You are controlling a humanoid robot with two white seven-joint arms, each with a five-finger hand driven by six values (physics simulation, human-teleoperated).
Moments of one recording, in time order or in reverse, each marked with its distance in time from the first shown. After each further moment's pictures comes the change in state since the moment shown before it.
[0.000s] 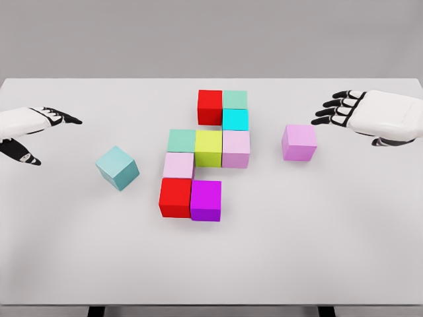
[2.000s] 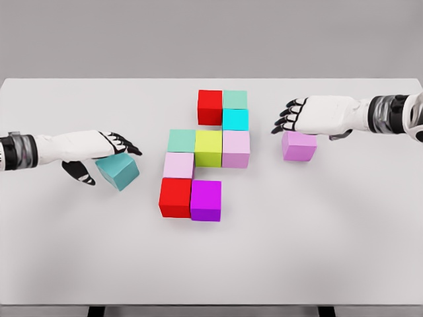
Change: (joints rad) left arm -0.072 -0.117 -0.217 -0.131 -0.075 0.042 0.003; right arm -0.388 0.186 0.497 0.234 0.183 0.000 0.000
